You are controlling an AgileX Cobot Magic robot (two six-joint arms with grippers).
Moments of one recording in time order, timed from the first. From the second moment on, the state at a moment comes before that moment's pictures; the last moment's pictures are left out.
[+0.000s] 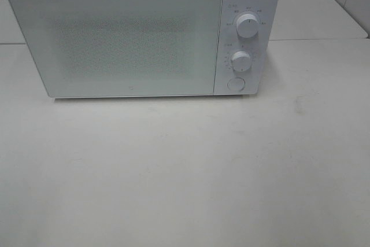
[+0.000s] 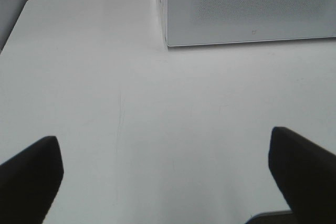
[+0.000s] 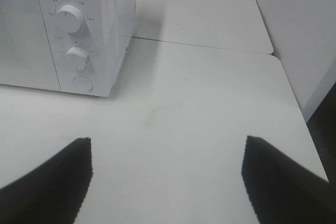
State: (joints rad) left arm 0.06 0.00 -0.52 -0.14 1.09 0.12; right arm 0.15 0.25 -0.52 -0.08 0.66 0.04
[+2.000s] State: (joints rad) left arm 0.06 0.00 -0.52 -0.14 1.09 0.12; right arm 0.33 1.45 -0.42 0.30 -0.92 -0.25
